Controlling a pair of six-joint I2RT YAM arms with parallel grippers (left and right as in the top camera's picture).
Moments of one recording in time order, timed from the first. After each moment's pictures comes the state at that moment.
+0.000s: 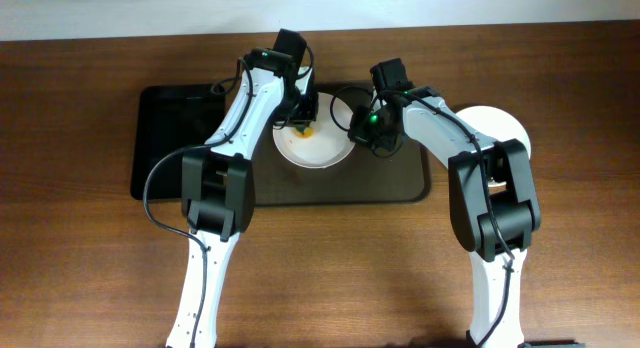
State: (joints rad) left arm -0.32 2.63 2.41 -1.18 0.20 -0.20; right arm 0.27 2.26 1.64 -0.60 -0.36 0.60
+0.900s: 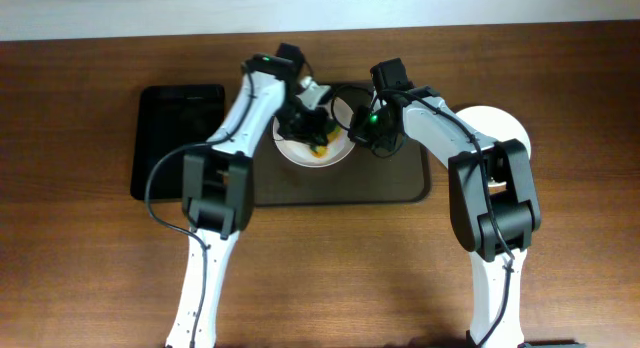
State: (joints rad) left arm -0.30 2.65 2.38 -1.28 0.57 0.06; right arm 0.27 2.26 1.64 -0.61 -0.36 0.60
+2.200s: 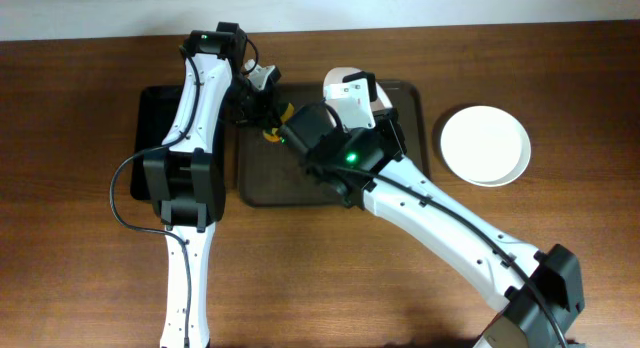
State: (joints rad) left arm -0.14 2.66 2.57 -1.51 0.52 0.04; right arm 0.77 1.77 1.62 -1.04 1.12 0.42
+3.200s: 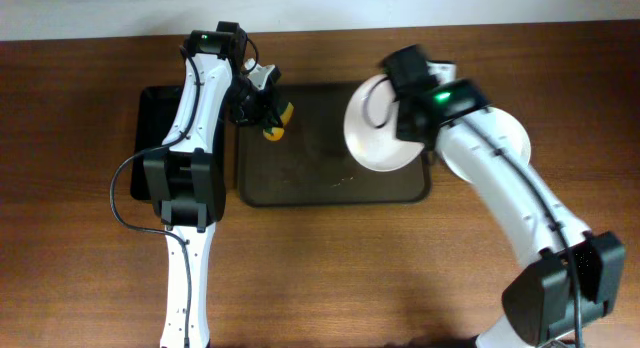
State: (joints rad) left arm -0.14 2.66 2.57 -1.50 0.51 0.04; right arm 0.28 1.77 1.62 -1.08 0.33 0.48
